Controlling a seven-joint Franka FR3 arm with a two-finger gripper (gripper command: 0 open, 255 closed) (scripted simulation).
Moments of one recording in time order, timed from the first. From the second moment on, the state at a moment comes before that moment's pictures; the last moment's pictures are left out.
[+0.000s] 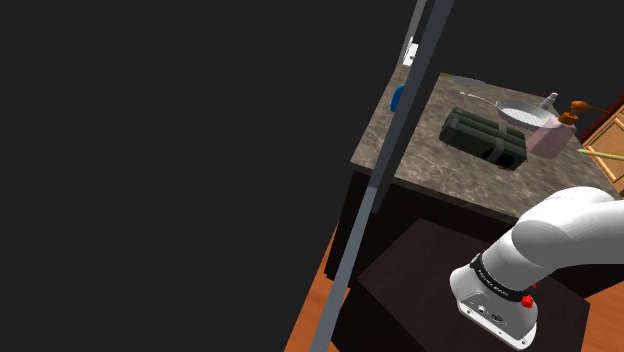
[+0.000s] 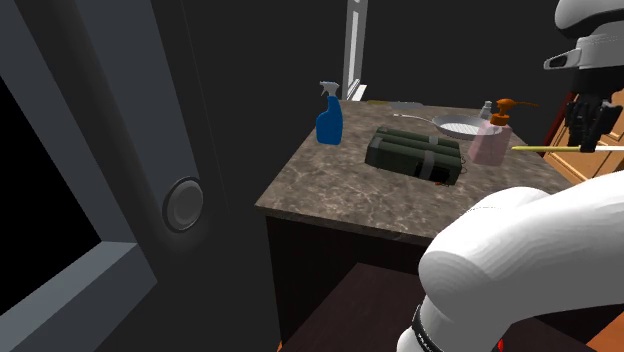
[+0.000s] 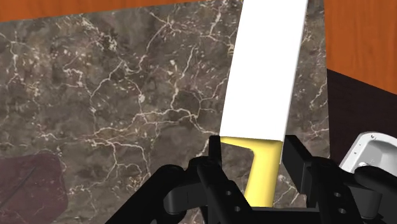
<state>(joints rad) -0.21 -0.74 -1.08 -2.07 -0.80 1.47 -1.47</state>
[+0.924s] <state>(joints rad) -0.20 -0.76 -1.20 -2.21 -0.87 1.62 -1.42</state>
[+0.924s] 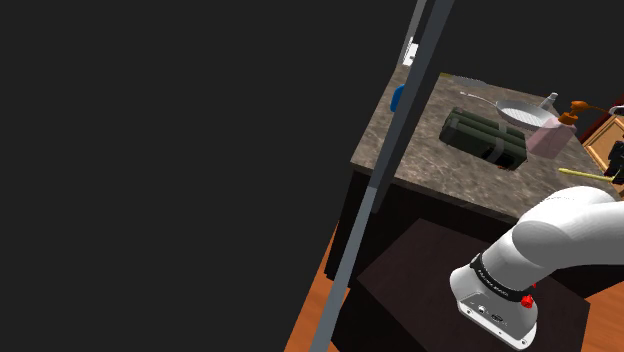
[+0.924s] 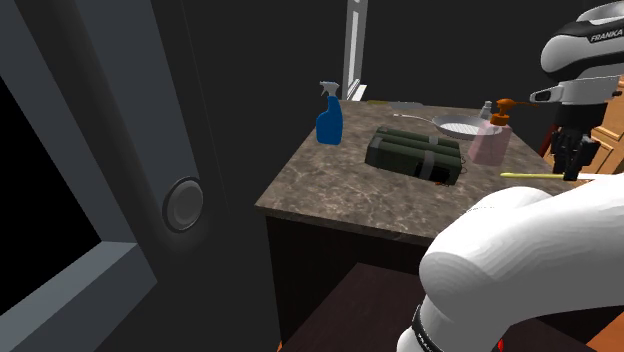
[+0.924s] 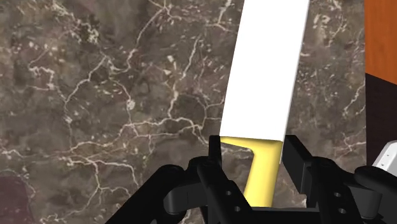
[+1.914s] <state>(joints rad) -0.14 -0.76 -1.37 -2.31 -0.96 1.78 -1.36</state>
